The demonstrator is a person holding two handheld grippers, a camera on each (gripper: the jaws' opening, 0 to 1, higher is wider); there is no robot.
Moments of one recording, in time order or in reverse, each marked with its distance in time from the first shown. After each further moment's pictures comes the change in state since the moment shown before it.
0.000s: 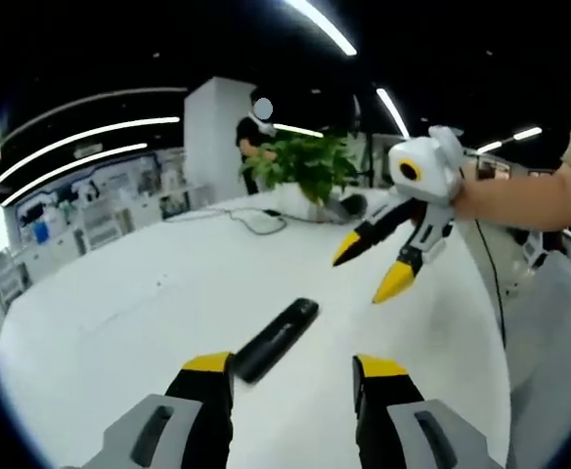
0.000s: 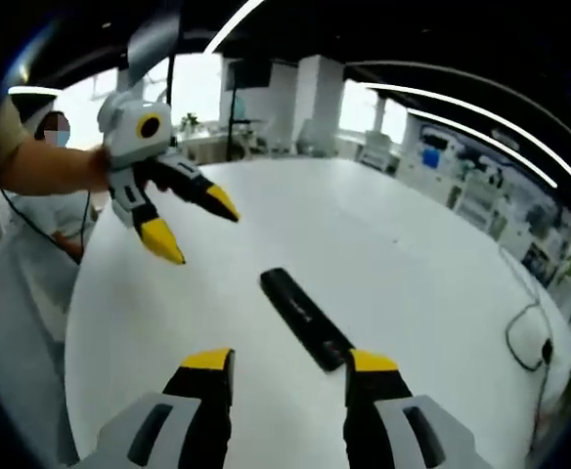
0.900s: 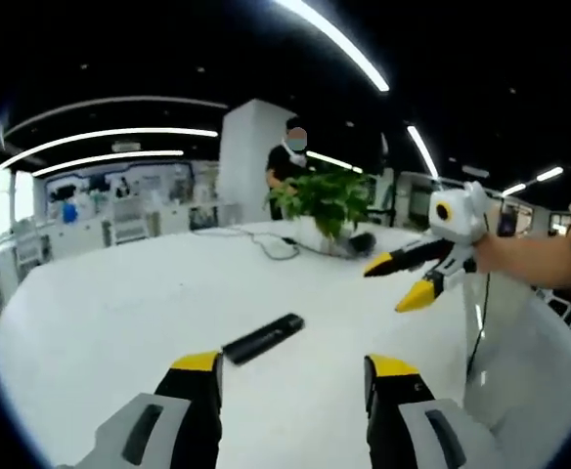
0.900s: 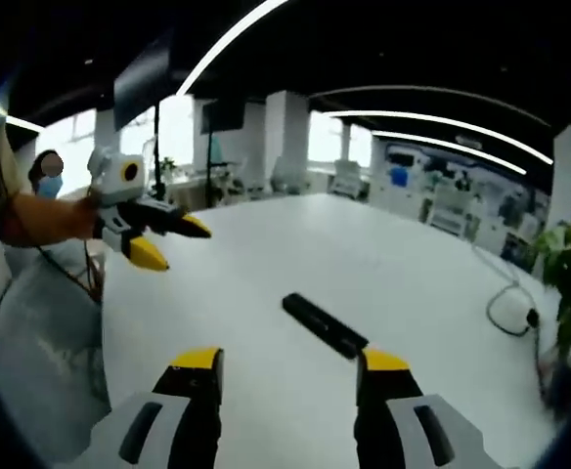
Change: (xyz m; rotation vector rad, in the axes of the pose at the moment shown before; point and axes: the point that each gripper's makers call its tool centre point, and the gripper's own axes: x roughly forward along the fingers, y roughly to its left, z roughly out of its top) left arm -0.071 -0.035 0.009 -0.154 -0.141 0.096; right arm -0.062 0.044 0.008 0.114 -0.179 -0.097
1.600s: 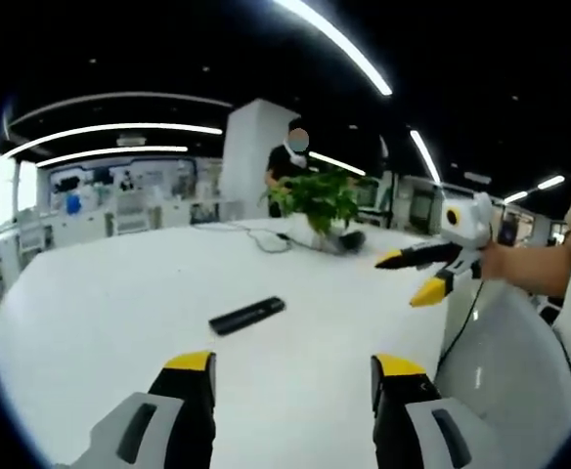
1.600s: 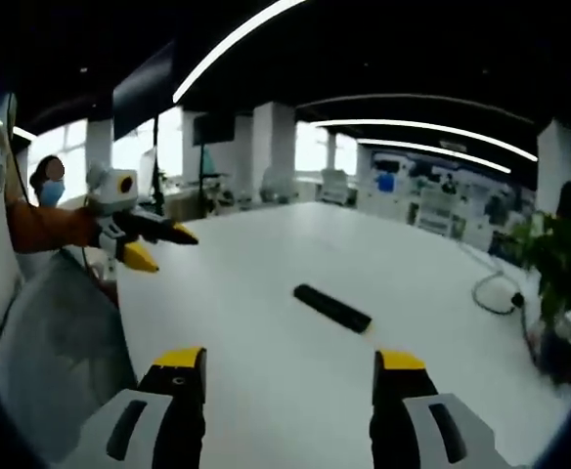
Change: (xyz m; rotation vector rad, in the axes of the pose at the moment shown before) left arm -0.041 -0.034 -0.024 -0.027 0.003 0.001; right arm -0.047 0.034 -0.024 0.020 -0.030 -0.054
